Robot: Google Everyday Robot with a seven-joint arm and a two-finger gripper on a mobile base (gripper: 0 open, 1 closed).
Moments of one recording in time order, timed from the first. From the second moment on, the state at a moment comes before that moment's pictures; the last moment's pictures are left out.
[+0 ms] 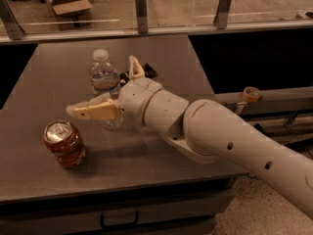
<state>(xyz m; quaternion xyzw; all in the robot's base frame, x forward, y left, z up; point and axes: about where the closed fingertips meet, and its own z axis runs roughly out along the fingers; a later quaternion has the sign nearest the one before) 0.522 0.115 0.937 -0.34 0.60 0.29 0.66</state>
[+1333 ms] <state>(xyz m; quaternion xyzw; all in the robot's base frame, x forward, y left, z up) 0.471 0.073 0.992 -0.36 0.66 0.23 0.62</state>
